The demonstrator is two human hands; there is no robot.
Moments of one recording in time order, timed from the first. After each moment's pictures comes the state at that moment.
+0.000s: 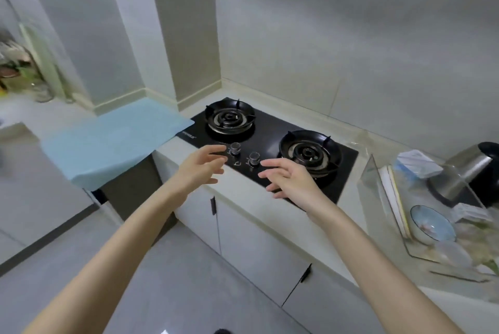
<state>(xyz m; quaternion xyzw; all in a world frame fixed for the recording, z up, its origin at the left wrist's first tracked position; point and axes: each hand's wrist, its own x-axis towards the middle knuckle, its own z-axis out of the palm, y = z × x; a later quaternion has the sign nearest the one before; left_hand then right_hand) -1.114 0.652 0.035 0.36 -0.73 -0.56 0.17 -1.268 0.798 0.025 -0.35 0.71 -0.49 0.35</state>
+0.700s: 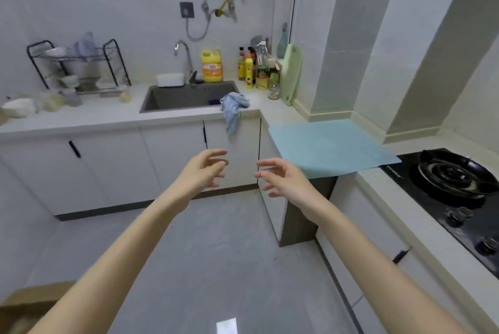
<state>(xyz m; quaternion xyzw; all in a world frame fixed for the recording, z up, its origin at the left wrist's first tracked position) -0.638 0.594 0.049 0.58 -0.57 -0.42 0.39 -0.841 0.594 0.045 -0.62 0.52 -0.35 0.48</state>
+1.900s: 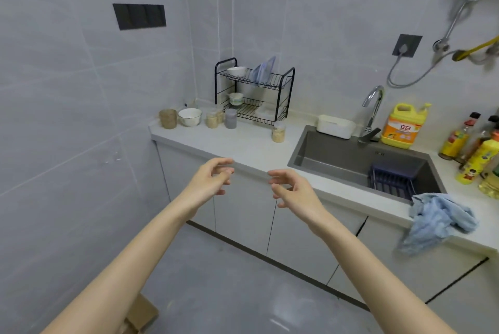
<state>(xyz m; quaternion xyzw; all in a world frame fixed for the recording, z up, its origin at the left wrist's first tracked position) -0.178 0.304 0.052 0.72 -0.35 -0.27 0.53 -0.341 0.181 0.035 -0.76 0.32 -0.23 0.51</state>
